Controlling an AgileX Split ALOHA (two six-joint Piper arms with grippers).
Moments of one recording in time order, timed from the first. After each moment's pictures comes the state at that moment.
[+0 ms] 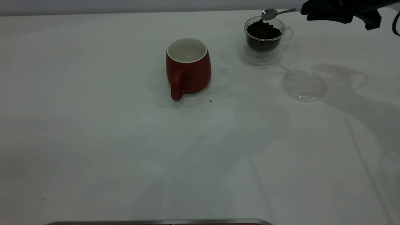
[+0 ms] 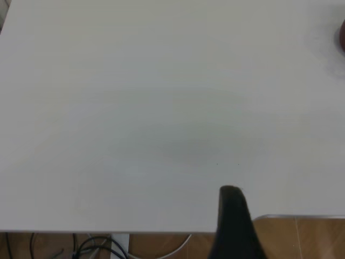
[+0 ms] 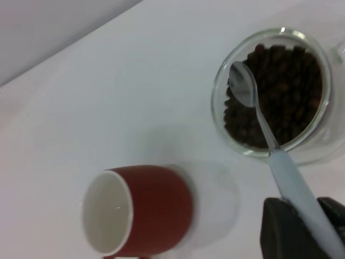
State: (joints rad) left arm 0.03 -0.02 -0.49 -0.01 1.14 0.01; right arm -0.12 2.09 -1.04 1.78 0.54 -1.39
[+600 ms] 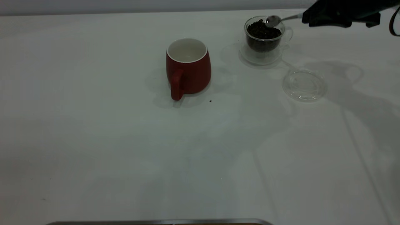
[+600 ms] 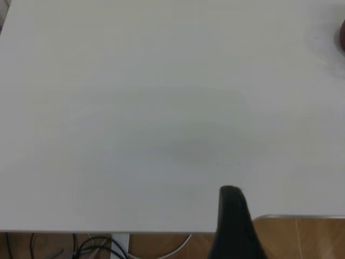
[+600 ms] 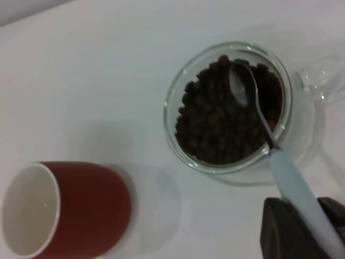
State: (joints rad) left arm 0.03 -0.02 -0.49 -0.01 1.14 0.01; right arm -0.11 2.16 -1.10 1.78 0.46 -1.57
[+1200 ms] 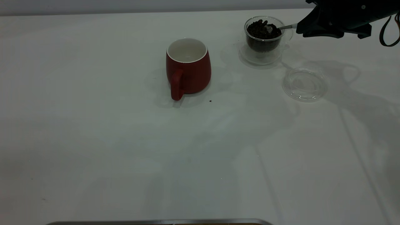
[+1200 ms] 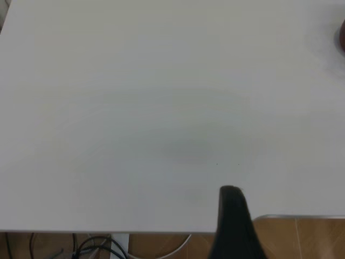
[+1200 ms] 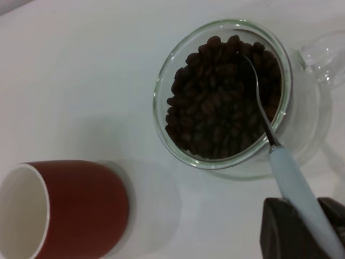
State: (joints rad) left arm 0.03 -0.02 -0.49 -0.01 1.14 0.01; right arm -0.10 2.22 -1.13 1.79 0.47 -1.52
